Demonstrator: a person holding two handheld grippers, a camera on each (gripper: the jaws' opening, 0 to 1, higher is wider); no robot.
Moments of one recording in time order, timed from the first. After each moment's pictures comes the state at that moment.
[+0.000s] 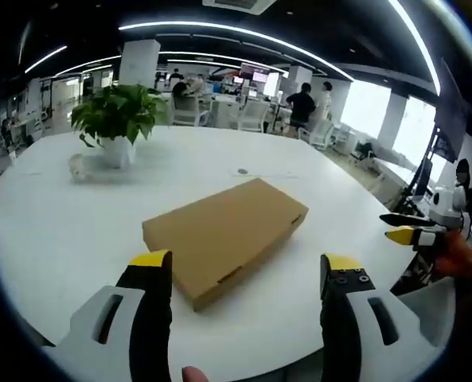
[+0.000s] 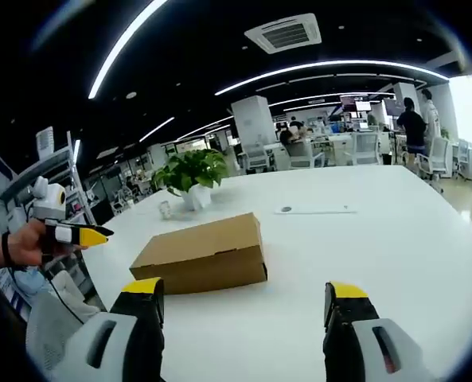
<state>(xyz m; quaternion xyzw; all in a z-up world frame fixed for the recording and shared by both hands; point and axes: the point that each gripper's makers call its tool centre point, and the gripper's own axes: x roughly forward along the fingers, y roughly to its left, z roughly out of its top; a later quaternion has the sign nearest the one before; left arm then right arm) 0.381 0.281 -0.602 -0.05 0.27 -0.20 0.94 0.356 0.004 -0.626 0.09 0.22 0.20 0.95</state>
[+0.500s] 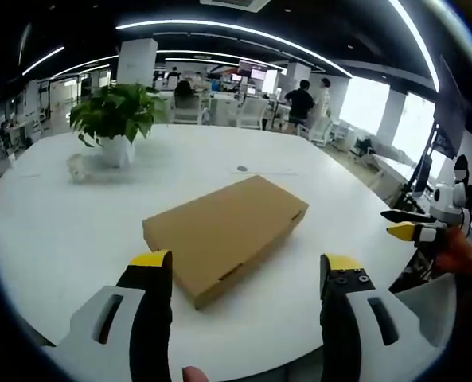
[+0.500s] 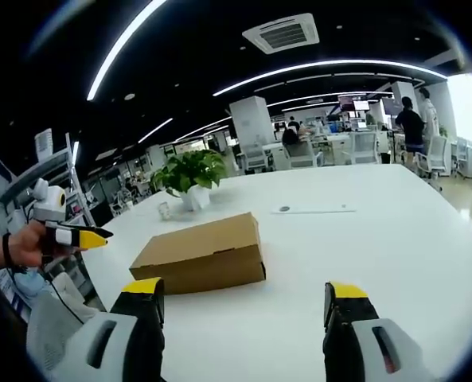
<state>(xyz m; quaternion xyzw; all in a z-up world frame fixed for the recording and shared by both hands) 0.379 0.282 -0.605 -0.05 0.28 -0.20 0.94 0.354 0.000 -0.626 0.09 0.21 0.19 0.95</state>
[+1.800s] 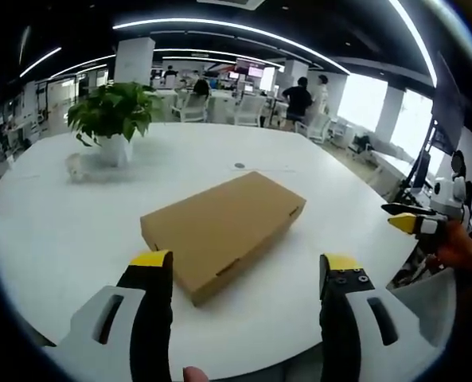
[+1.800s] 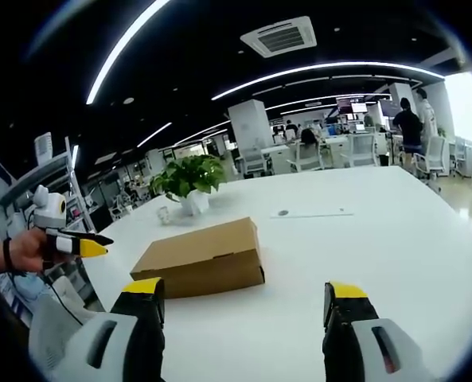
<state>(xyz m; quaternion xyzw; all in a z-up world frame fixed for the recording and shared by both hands) 0.374 0.279 -0.607 -0.04 0.28 -0.21 0.93 0.353 -0.003 -0.619 0.10 0.21 0.19 0.95</state>
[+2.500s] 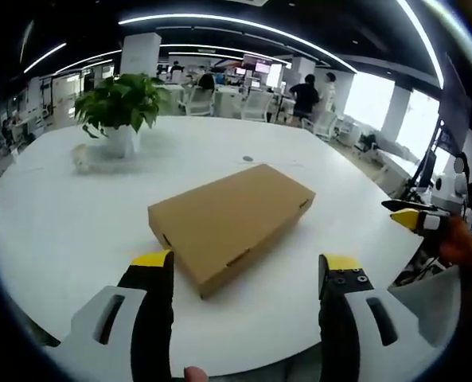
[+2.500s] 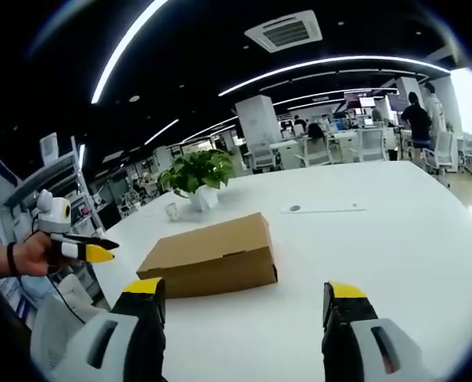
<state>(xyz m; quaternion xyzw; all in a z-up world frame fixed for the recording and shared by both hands) 0.373 0.293 -0.623 -0.04 0.30 -0.19 0.93 0.365 0.017 -0.628 0.11 0.22 0.22 0.95</state>
